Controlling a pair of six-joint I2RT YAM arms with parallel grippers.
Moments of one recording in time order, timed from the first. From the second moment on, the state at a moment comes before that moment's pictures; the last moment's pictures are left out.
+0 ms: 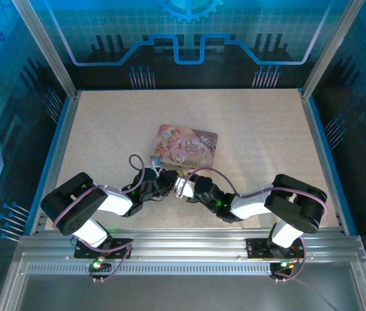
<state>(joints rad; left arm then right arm) -0.67 1.56 0.30 0.87 0.13 -1.45 1.04 1.62 0.49 0.66 0.39 -0.56</state>
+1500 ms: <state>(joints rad) -0.67 1.56 0.30 0.88 0.10 -1.45 0.99 1.62 0.50 0.63 0.24 -0.14</state>
